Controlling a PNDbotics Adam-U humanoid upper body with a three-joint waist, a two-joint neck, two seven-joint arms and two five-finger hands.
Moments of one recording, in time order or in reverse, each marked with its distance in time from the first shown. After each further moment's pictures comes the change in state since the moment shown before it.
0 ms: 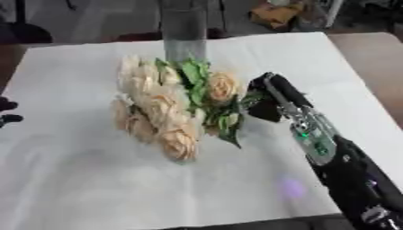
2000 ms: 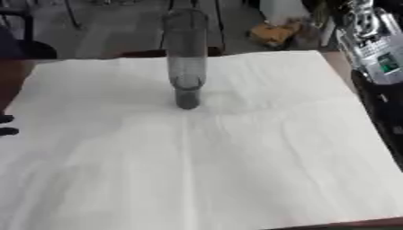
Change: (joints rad) left arm 0.019 0.001 -0.006 0.012 -0.002 0.004 0.004; right arm -0.250 -0.209 -0.120 -0.169 -0.602 0.243 0.022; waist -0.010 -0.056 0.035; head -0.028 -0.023
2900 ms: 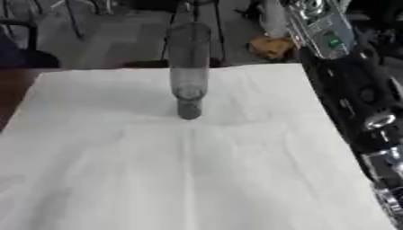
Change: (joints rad) left arm -0.003 0.000 -0.027 0.006 0.012 0.006 -0.024; right arm -0.132 0.062 -0.007 0.042 -0.079 -0.014 -0.014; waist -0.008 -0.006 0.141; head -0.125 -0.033
